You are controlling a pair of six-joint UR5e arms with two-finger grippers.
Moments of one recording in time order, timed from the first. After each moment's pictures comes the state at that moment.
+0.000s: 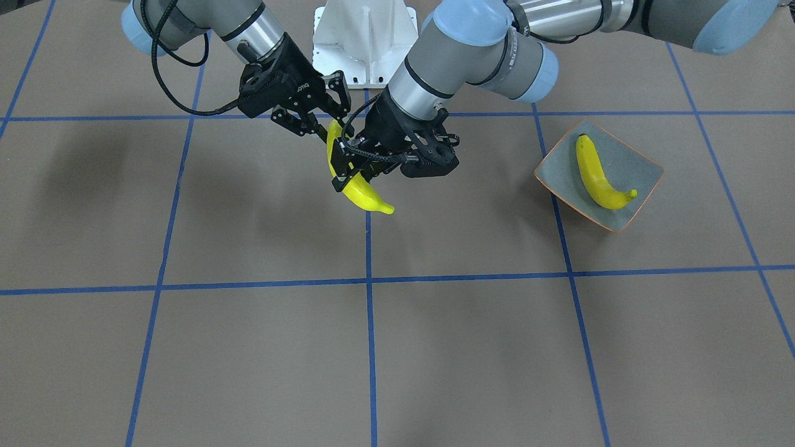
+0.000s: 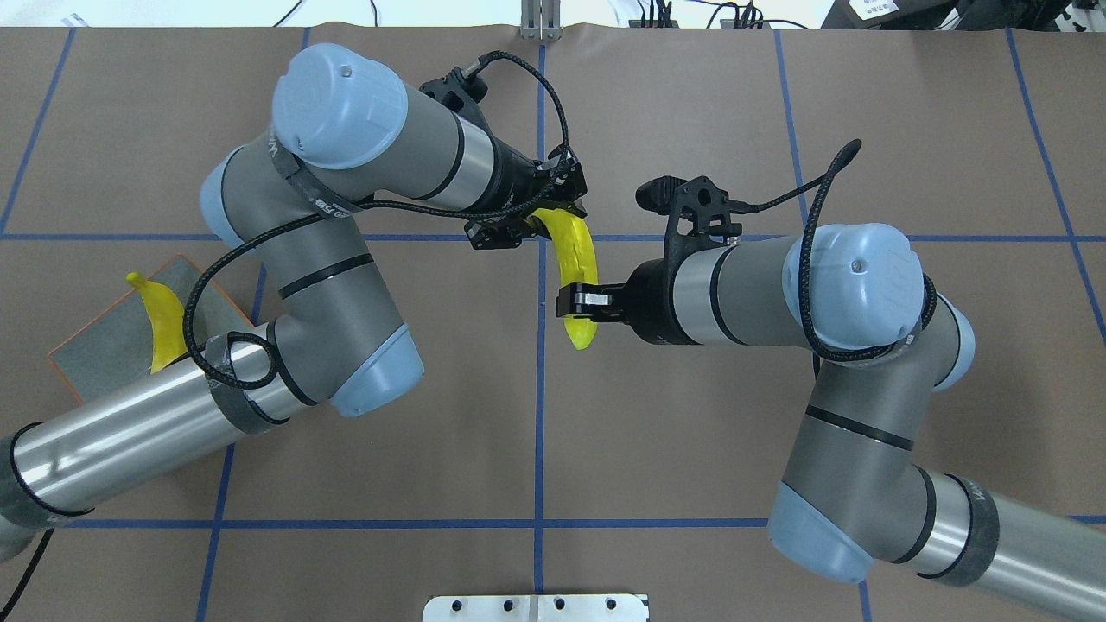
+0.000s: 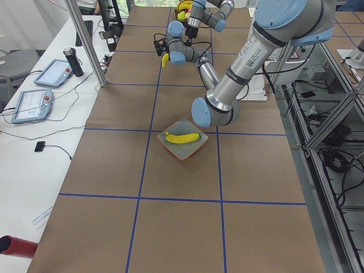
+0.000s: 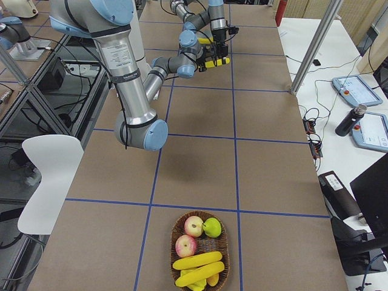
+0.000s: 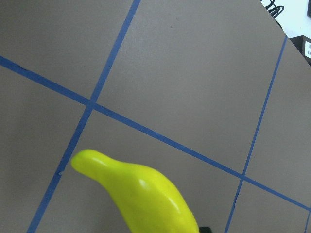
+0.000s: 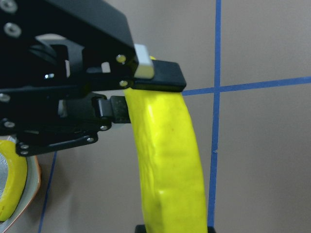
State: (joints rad) left arm -0.65 -2.37 -1.59 -2.09 -1.98 -1.79; right arm 0.50 -1.13 1.95 -1.05 1.79 1.35
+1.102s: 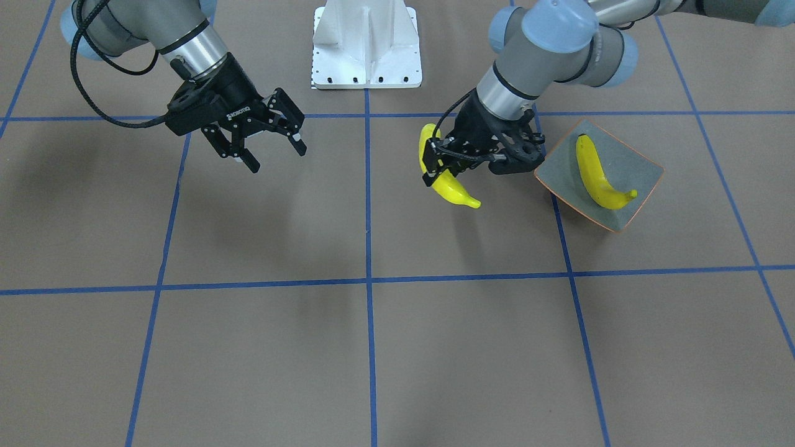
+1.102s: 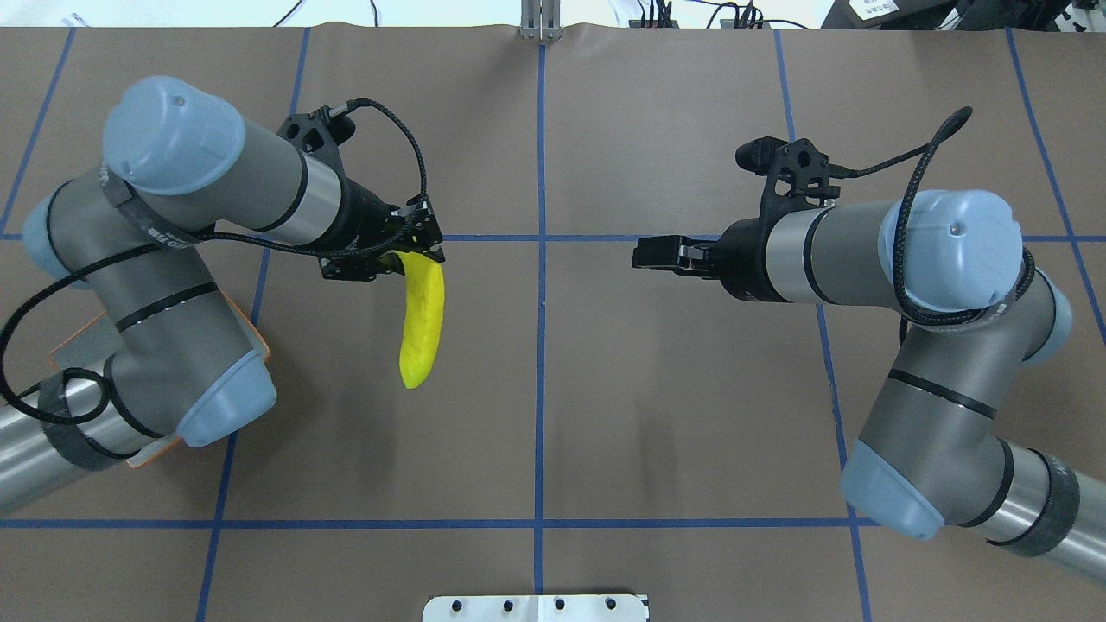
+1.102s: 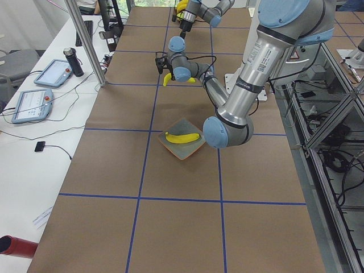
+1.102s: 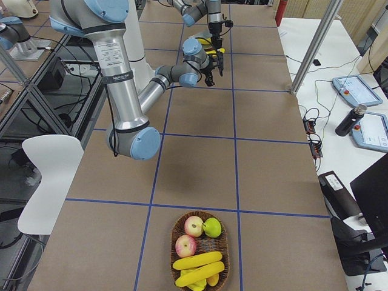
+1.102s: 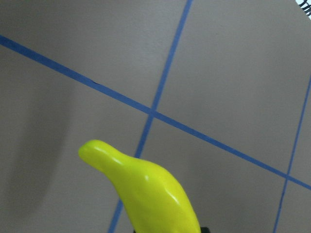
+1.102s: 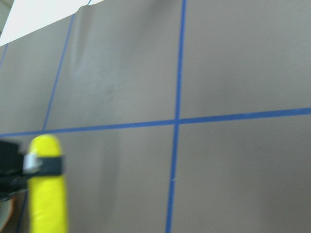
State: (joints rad) left arm -0.71 -2.07 -1.83 -1.88 -2.06 -1.55; right arm 0.61 -1.26 1.97 -1.04 1.76 1.33
